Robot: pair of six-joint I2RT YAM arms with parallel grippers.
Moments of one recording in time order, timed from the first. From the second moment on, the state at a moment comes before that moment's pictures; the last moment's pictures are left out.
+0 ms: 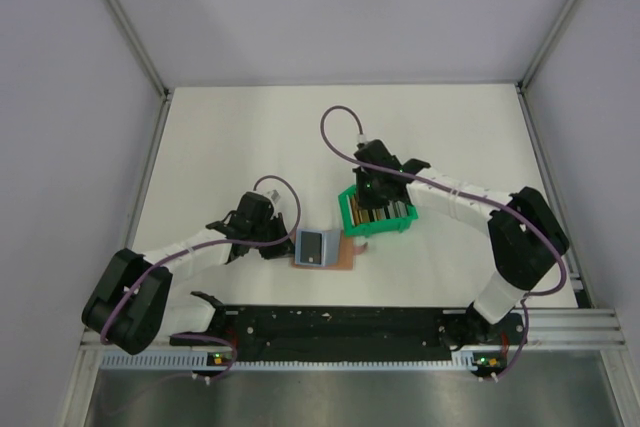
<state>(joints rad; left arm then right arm) -0.48 1.26 0.45 -0.14 0.31 -0.71 0.72 1.65 1.14 -0.46 0.03 0.60</state>
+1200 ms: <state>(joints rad) -0.48 1.26 0.44 -0.14 0.31 -0.72 1.01 1.84 1.63 -1.01 0.67 0.84</state>
